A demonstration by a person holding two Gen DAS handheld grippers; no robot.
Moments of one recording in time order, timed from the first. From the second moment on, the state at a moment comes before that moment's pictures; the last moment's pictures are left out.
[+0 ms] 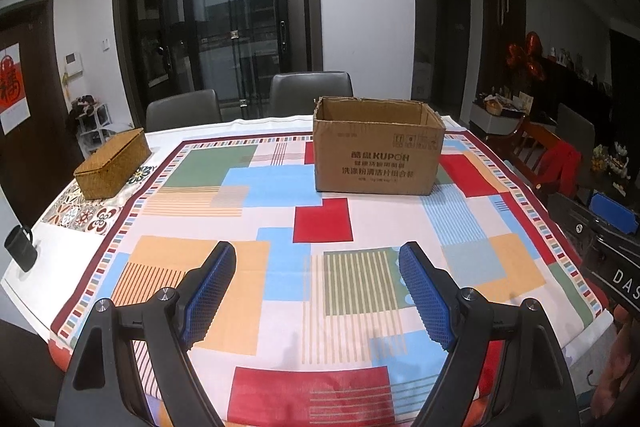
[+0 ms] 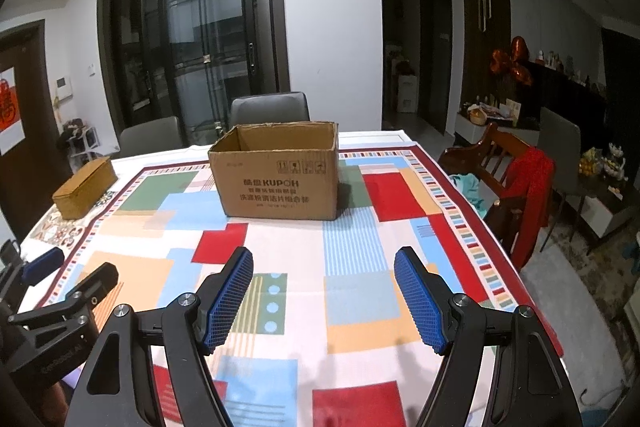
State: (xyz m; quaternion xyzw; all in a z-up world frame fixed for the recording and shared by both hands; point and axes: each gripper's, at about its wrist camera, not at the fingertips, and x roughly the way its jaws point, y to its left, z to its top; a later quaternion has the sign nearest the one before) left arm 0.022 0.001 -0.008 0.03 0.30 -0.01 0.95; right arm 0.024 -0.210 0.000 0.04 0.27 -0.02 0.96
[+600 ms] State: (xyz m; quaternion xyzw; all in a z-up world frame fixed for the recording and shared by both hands) left arm 0.013 0.004 -0.008 0.02 0.30 -0.01 0.96; right arm 0.016 -0.209 0.001 0.04 0.27 -0.02 0.96
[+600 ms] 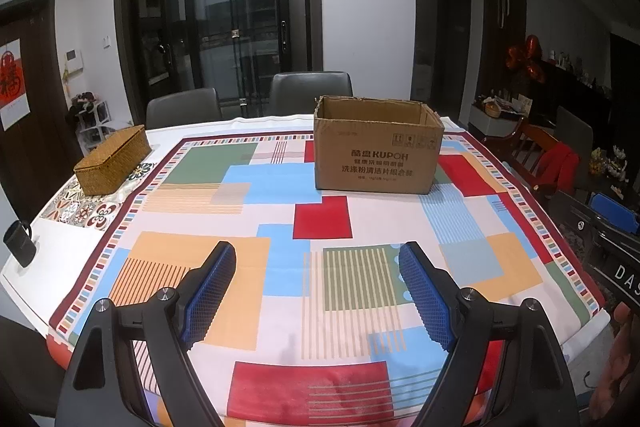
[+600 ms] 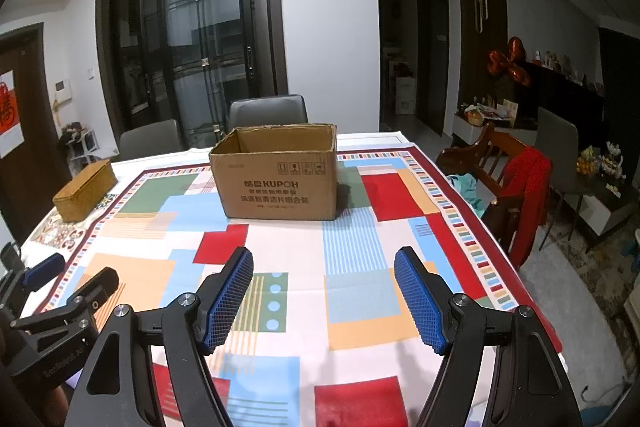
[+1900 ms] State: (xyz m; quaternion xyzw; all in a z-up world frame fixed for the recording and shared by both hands) left arm 0.013 0.003 -0.004 0.02 0.29 -0.01 0.96; right arm 0.016 -0.211 0.001 0.05 0.27 -0.02 0.96
